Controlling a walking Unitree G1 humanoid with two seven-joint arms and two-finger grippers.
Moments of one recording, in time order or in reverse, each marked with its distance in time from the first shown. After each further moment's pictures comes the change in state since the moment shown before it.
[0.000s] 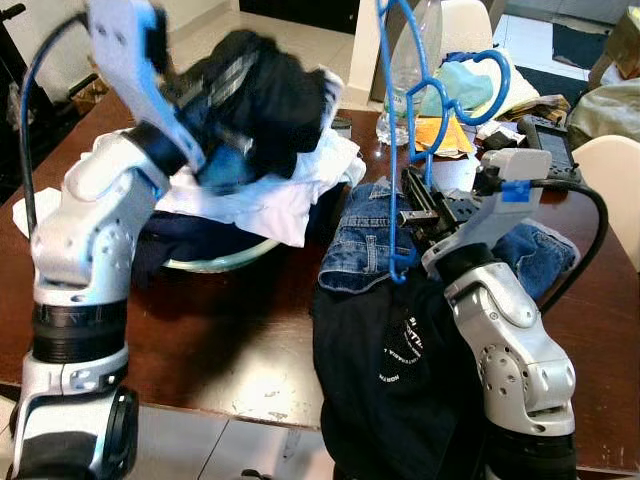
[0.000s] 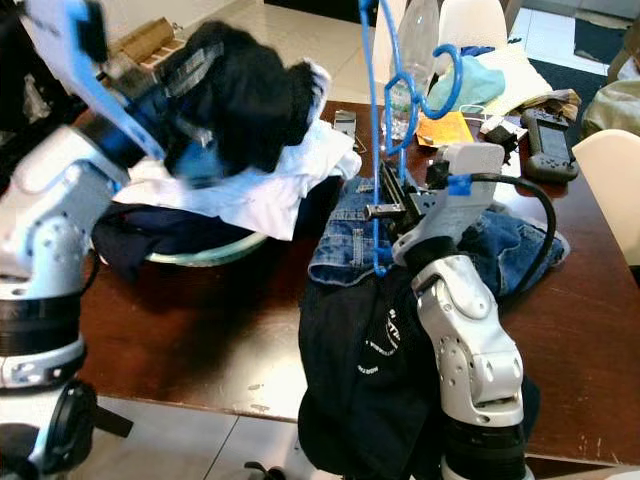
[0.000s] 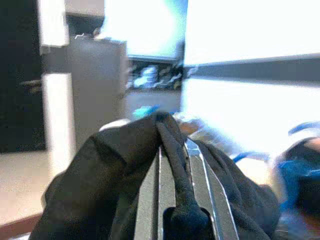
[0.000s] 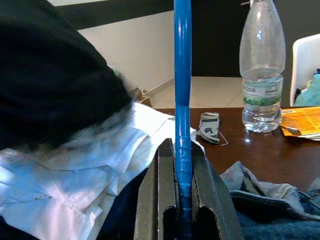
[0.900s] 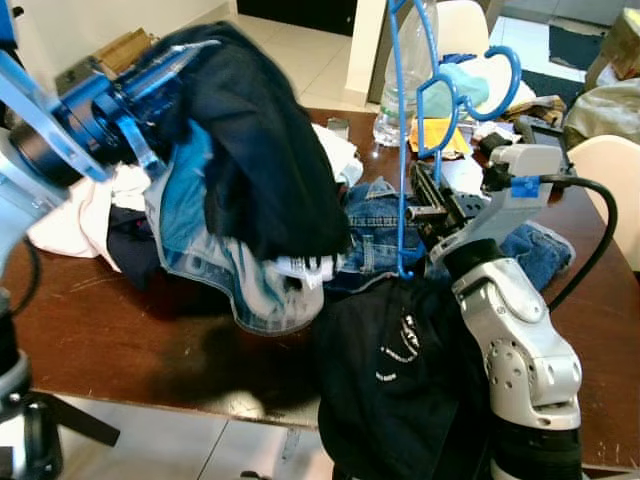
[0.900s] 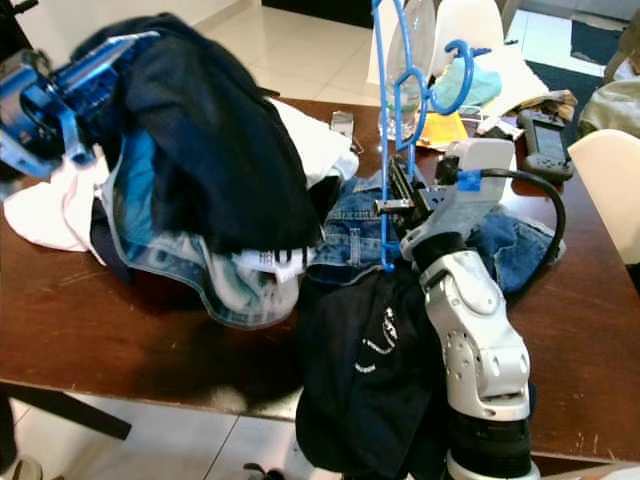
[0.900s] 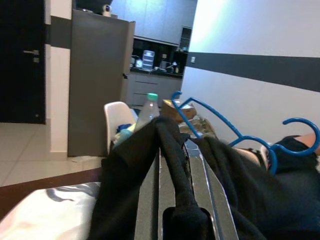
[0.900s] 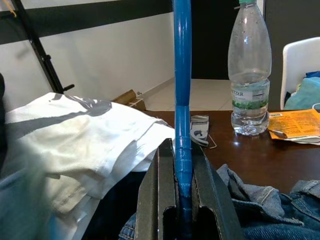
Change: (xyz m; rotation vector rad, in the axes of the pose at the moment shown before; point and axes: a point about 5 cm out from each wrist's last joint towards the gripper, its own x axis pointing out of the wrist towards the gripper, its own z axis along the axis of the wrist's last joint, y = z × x) left arm -0.056 0.045 0.039 -0.041 0.123 0.055; right arm 0.002 -0.010 0.003 -0.016 -0.006 -0.012
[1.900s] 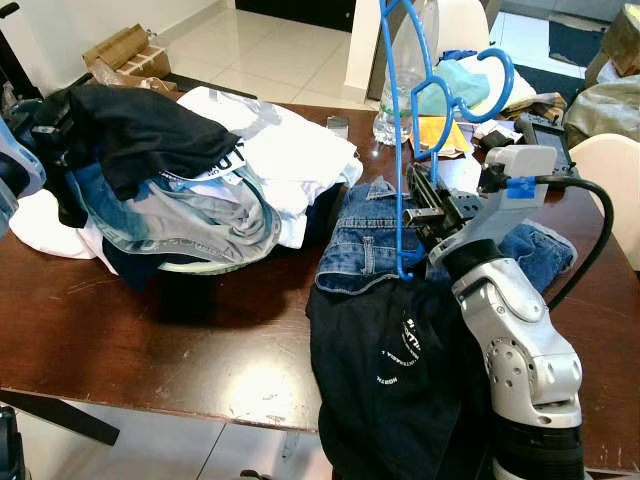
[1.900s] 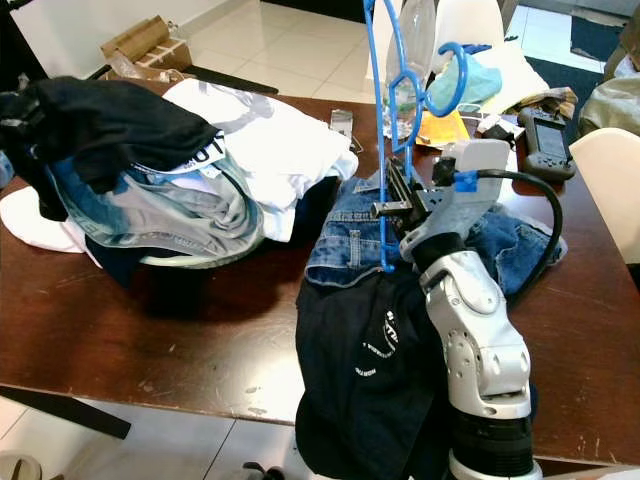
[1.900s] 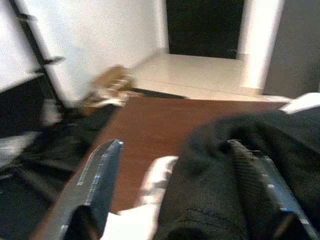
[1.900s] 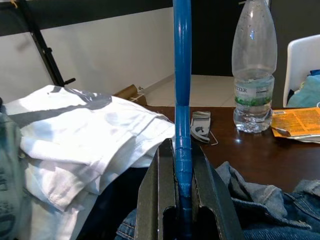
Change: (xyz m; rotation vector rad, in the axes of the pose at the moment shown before) left arm -0.048 0.094 -0.041 0.413 0.270 0.773; right arm -0.001 -0.002 -0.002 -0.015 0.015 0.011
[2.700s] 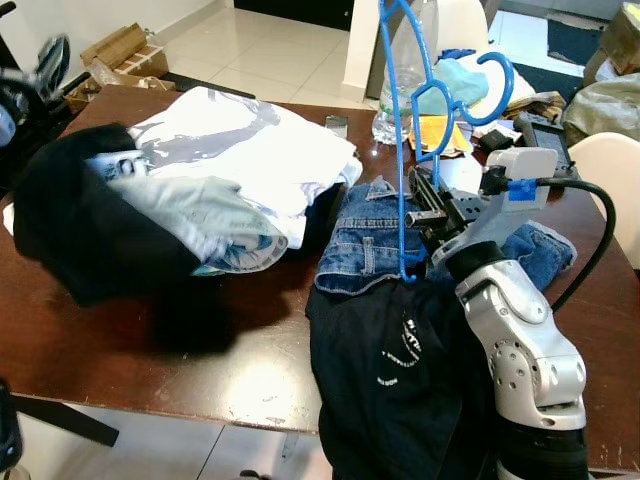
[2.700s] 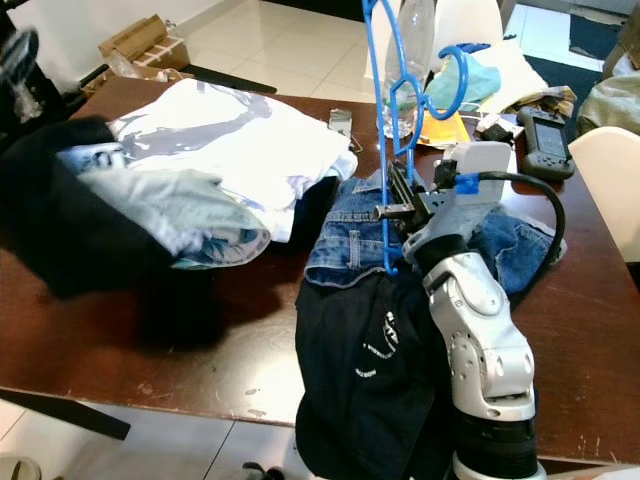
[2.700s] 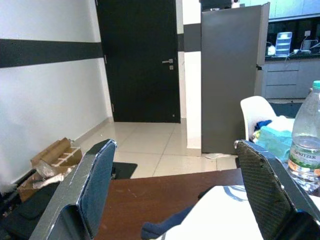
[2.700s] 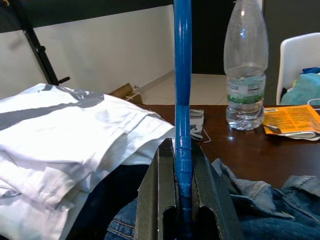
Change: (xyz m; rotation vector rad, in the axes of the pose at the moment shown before) left arm -0.001 -0.013 0.065 -0.090 -0.299 -0.236; right arm -0.001 -0.001 0.000 -0.006 0.004 0.000
